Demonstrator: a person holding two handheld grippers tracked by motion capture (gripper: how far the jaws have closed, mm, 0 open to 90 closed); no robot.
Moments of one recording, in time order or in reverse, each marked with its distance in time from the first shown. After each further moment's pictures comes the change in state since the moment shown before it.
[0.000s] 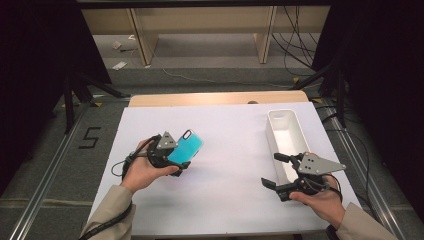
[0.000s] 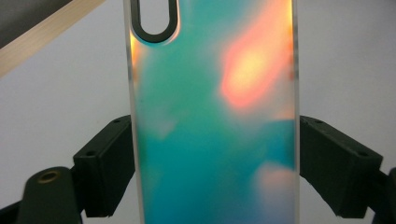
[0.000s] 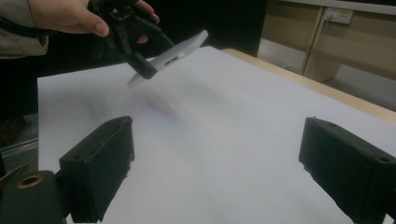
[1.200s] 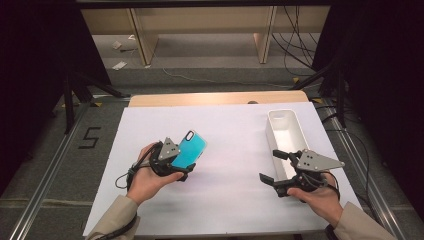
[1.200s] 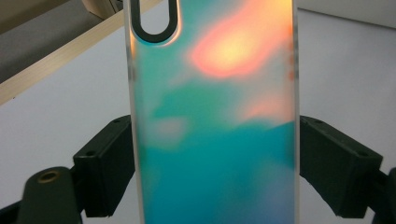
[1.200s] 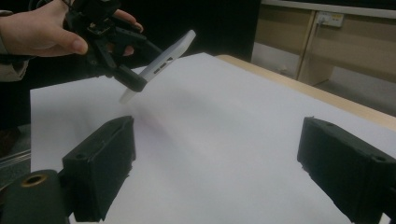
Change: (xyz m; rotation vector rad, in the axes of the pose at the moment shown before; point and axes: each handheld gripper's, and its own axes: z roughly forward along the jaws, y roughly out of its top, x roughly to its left) left arm -0.027 -0.004 -0.003 -0.117 0.064 -0.019; right arm -0.001 0.006 0.005 -0.023 -0.021 0.027
